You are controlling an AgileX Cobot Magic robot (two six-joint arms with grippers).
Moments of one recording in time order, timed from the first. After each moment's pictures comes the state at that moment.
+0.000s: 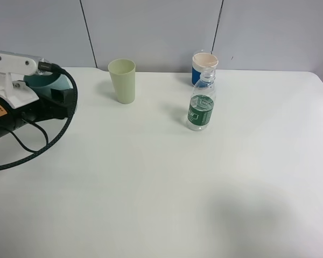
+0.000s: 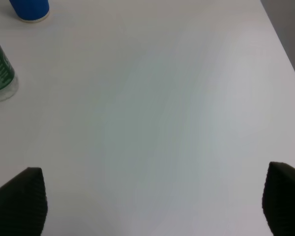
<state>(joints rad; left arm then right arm) -0.33 1.49 -0.31 -0.11 -0.83 0.03 -0.05 0.00 -0.50 -0.02 1.07 -0.02</state>
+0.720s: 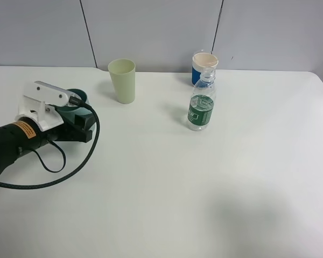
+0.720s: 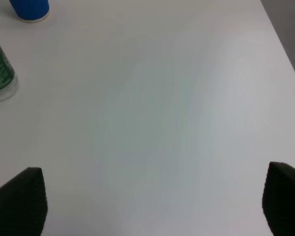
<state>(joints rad) -0.33 1.81 -0.31 0.03 -1.07 0.01 -0.05 0.00 -0.50 -0.02 1.07 -0.02</state>
